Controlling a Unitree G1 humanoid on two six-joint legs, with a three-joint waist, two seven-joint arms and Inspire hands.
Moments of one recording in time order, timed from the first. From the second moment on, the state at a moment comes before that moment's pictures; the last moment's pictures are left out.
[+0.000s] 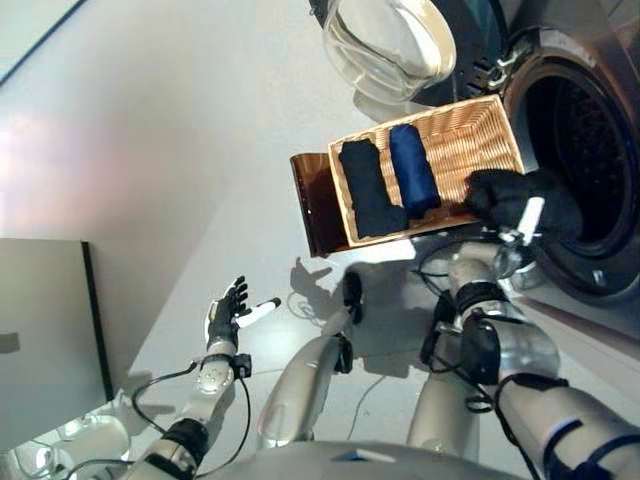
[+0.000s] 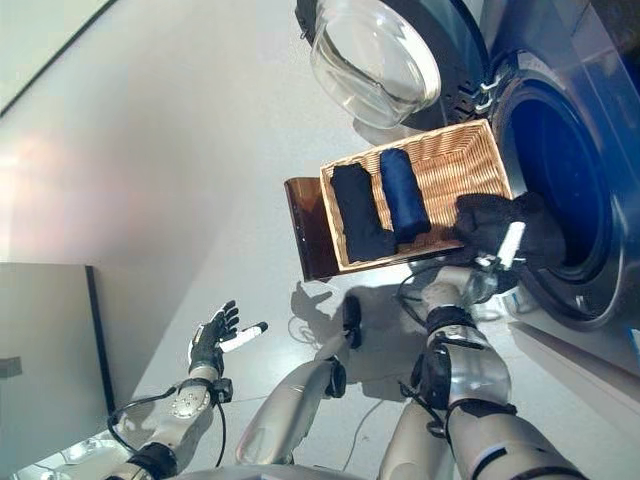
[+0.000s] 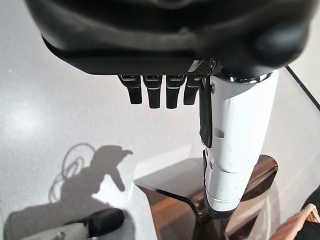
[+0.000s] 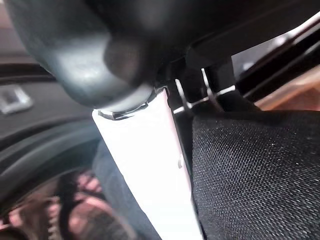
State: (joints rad) left arm -0.05 0.22 -0.38 0.83 -0.41 -0.36 0.28; right arm -0.80 -0.32 -0.35 1.10 1.17 -0.58 -0.53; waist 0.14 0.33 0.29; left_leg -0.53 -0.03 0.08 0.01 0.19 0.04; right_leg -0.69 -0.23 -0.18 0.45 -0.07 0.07
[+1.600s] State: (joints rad) left arm -0.03 0.23 -0.36 0.75 -0.41 -0.38 0.28; right arm -1.37 -0.76 0.35 1.61 0.24 -0.04 -0.59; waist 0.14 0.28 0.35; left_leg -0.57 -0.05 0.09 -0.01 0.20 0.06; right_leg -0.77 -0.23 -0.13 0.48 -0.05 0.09
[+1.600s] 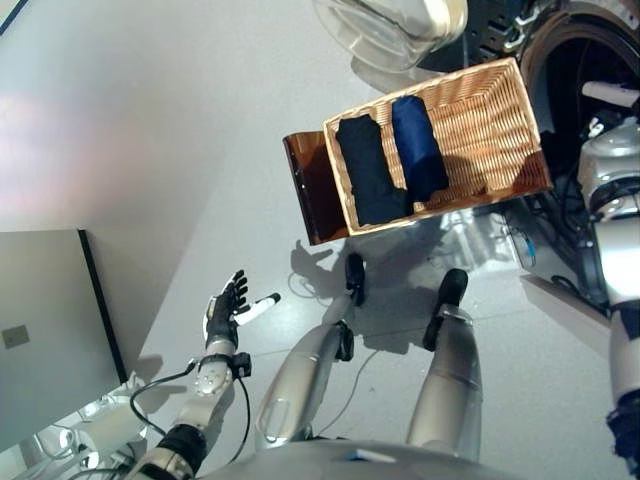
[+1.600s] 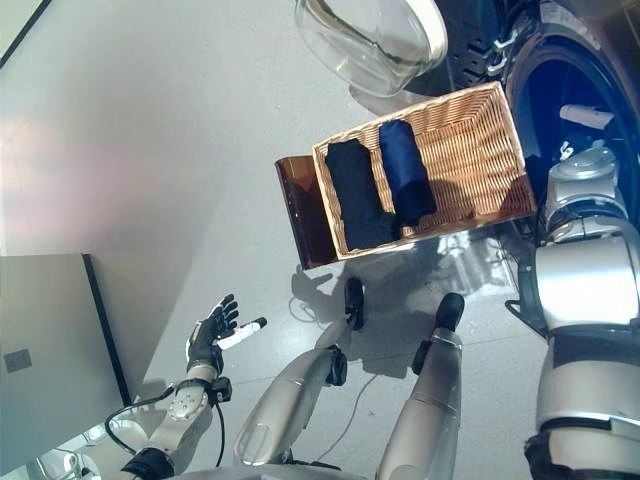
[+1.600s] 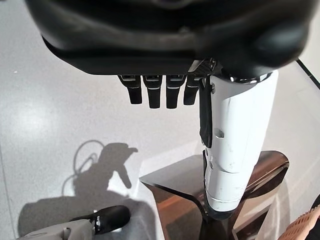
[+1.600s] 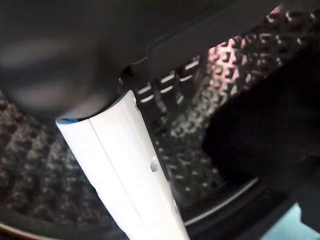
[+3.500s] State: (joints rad) left arm -0.13 0.32 -0.23 0.62 -0.44 -0.43 0.36; right arm -1.21 -0.48 0.21 1.35 0.70 -0.25 -0.48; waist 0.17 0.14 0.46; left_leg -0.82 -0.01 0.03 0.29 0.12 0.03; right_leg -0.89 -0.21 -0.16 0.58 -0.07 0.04
